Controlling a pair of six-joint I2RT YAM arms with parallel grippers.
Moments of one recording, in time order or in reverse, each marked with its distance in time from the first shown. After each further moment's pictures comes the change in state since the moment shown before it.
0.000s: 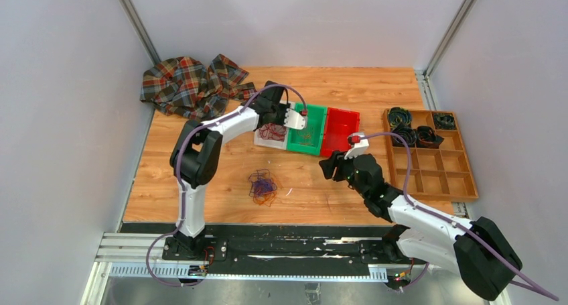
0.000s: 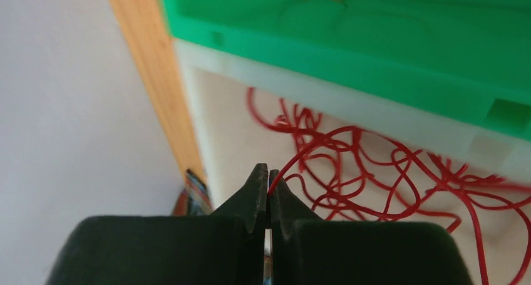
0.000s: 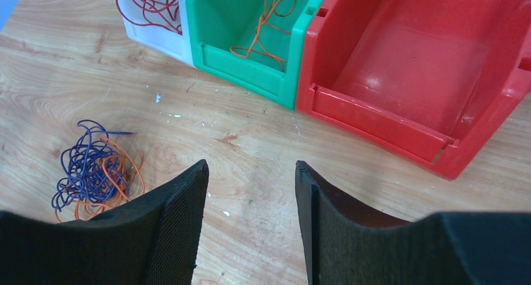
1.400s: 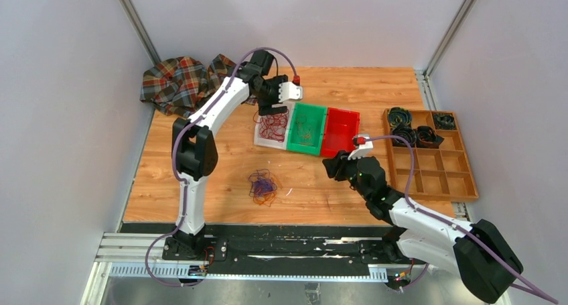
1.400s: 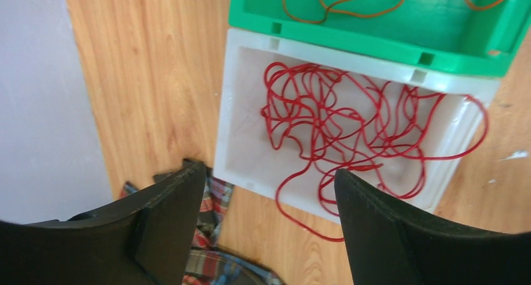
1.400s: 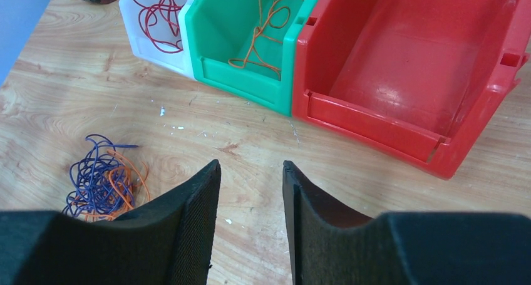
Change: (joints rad) left arm 0.102 0.106 0.532 -0.632 0.320 -0.172; right arm -0.020 -0.023 -0.049 0.073 0.012 0.039
